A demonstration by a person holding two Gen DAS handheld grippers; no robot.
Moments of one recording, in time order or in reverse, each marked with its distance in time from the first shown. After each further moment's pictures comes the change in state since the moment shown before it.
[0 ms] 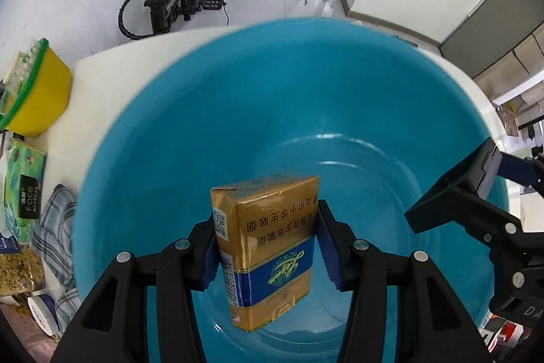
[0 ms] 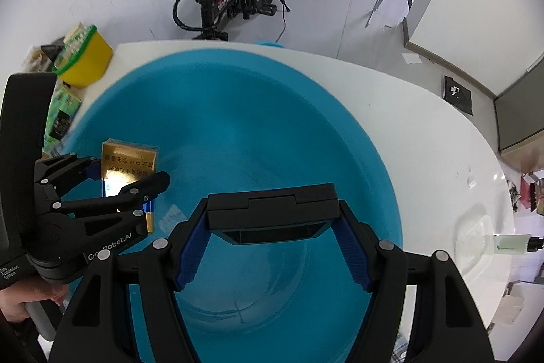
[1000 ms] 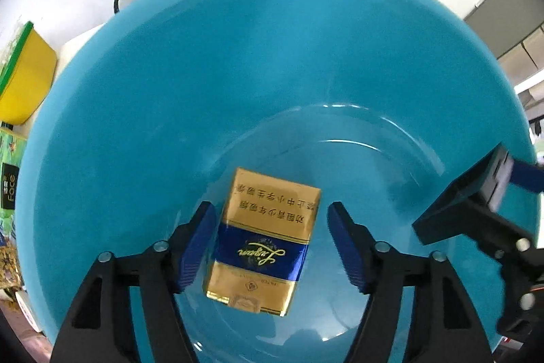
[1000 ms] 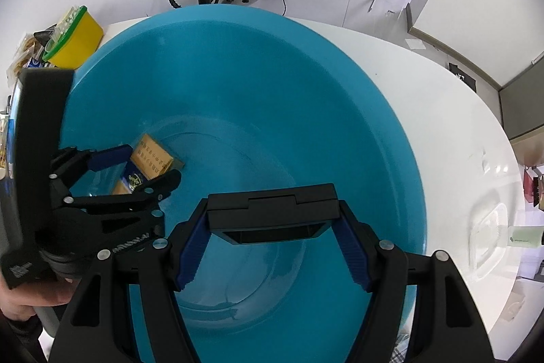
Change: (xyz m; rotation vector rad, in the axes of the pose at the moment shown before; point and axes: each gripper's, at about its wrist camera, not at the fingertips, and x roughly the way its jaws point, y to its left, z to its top) left arm 0.028 -0.022 -0.025 -0.012 0.033 0.027; right arm 0.029 -0.009 -0.017 0.023 0.053 0.014
